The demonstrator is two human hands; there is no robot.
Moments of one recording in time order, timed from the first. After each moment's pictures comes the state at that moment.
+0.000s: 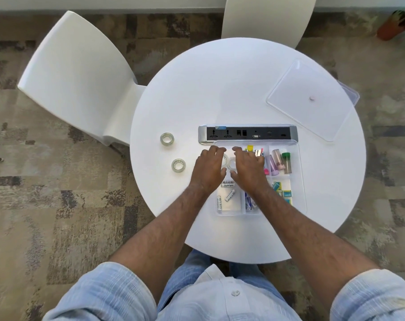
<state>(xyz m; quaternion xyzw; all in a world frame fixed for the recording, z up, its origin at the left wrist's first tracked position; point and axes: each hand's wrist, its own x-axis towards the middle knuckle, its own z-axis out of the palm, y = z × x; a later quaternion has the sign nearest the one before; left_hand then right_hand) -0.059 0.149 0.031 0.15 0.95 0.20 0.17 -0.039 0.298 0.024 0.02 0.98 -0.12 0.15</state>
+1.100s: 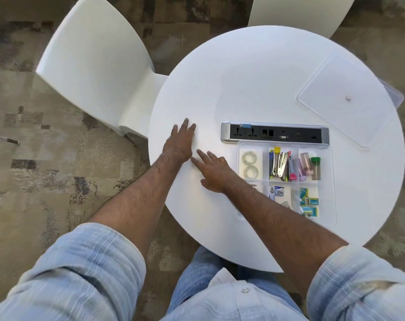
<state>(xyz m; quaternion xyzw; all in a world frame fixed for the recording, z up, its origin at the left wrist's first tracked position) -0.157 0.013 -0.008 0.06 0.95 0.09 0.30 -0.078 0.163 -0.016 -0.23 0.92 -0.07 0.30</state>
